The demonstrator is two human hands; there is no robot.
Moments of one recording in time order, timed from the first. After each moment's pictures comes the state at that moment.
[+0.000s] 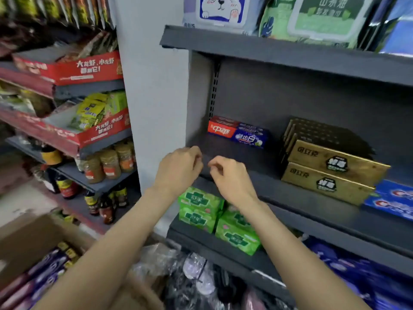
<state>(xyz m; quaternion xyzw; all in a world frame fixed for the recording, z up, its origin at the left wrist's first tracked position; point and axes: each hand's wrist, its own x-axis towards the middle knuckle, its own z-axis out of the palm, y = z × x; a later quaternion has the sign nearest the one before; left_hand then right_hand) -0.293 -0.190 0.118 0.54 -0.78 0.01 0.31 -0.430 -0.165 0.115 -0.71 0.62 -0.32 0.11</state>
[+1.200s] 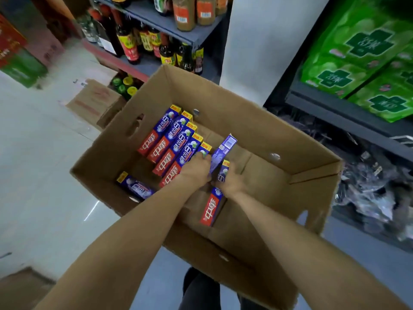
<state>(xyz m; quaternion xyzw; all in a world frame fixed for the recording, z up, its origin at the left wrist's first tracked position) 0.025 -0.079 -0.189 0.58 -0.74 -0.30 -0.17 -0.083 -0.038 -0.199 -0.43 0.76 -0.05 0.48</state>
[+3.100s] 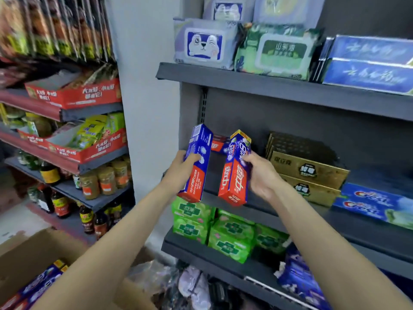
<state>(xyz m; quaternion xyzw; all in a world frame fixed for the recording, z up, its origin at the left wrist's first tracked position) -0.315 -0.168 0.164 0.52 -0.55 -0.49 0.44 -0.497 -0.159 0.174 -0.35 0.45 -0.60 0.56</state>
